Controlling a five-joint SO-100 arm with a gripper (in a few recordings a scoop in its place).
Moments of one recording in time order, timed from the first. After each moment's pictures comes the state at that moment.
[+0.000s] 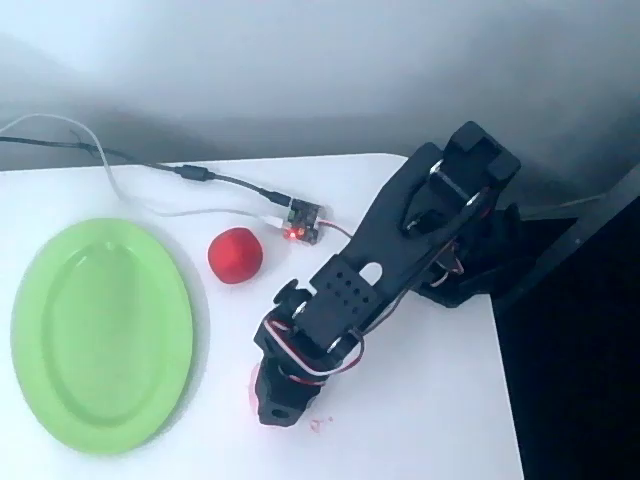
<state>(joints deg) -40.9 104.1 115.9 46.8 117.8</state>
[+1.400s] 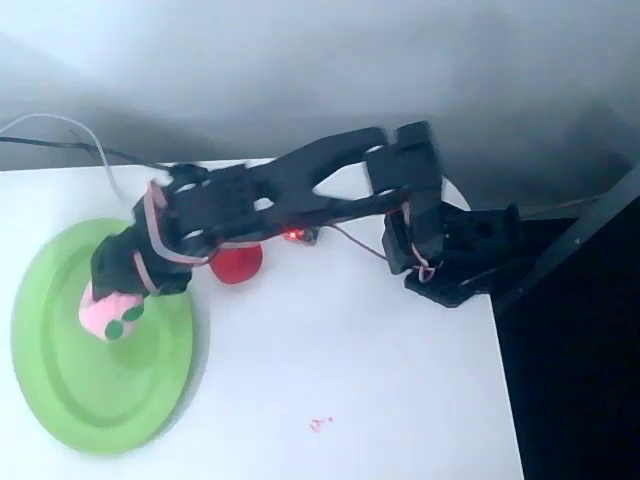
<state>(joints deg) -10.6 79.0 73.8 52.4 85.4</state>
